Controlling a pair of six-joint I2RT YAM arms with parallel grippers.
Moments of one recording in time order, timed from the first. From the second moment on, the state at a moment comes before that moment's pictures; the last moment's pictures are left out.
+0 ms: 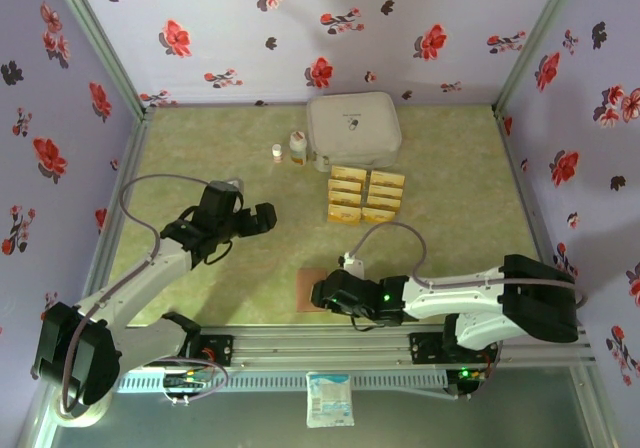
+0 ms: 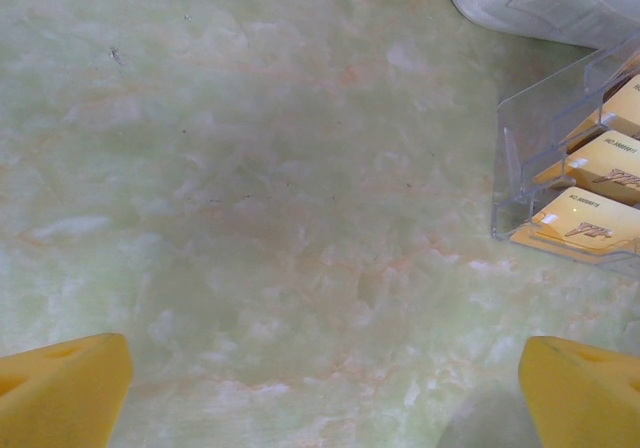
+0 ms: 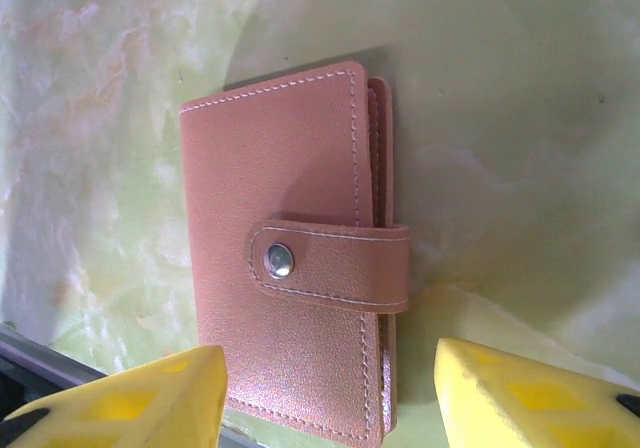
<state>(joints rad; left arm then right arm) -0.51 1.10 0.71 -0.41 -0.03 -0.59 1.33 1.33 0.53 -0.13 0.19 1.37</state>
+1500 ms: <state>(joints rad) -0.51 1.16 0.70 -0.40 -0.01 -0.59 1.34 1.45 0.50 0.05 0.12 1.40</state>
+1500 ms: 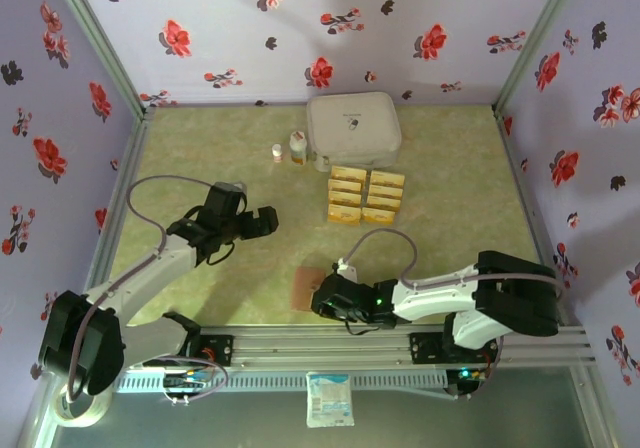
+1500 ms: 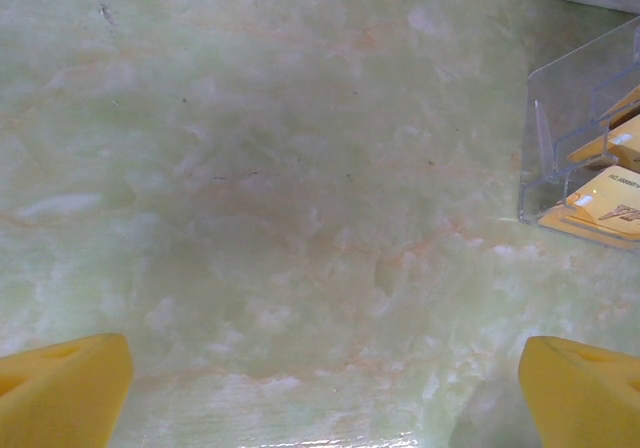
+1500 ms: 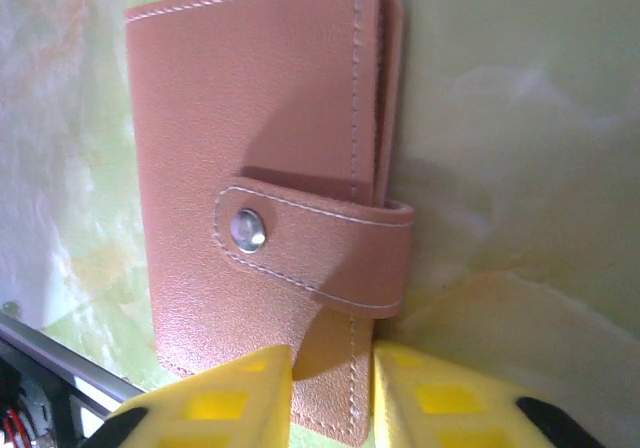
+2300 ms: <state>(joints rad) -0.48 1.19 0.70 -0.38 0.04 -0.59 1.20 1.34 0.59 0.00 0.11 1.27</state>
